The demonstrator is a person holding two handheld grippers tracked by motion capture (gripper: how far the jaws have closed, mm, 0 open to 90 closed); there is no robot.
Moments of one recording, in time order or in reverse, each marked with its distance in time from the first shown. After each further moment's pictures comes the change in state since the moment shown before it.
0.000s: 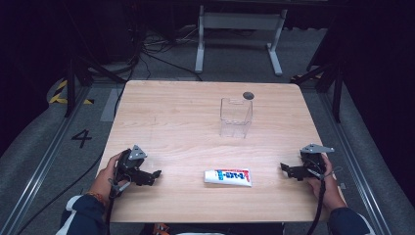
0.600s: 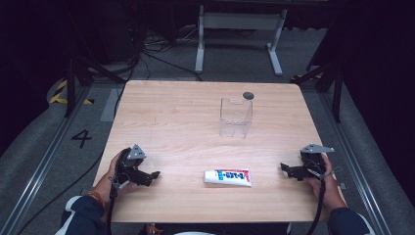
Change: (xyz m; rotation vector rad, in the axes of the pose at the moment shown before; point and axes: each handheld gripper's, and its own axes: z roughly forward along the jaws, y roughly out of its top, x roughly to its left) left arm 0.008 0.002 -0.002 0.038 -0.062 0.079; right arm 0.000 0.000 0.000 0.000 0.000 0.000
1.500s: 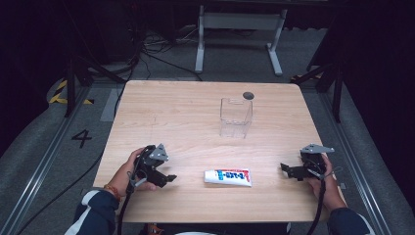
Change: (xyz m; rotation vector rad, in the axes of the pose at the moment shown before) left arm -0.049 0.063 0.001 0.069 -0.174 0.276; right arm 0.000 0.000 0.000 0.001 0.001 0.002
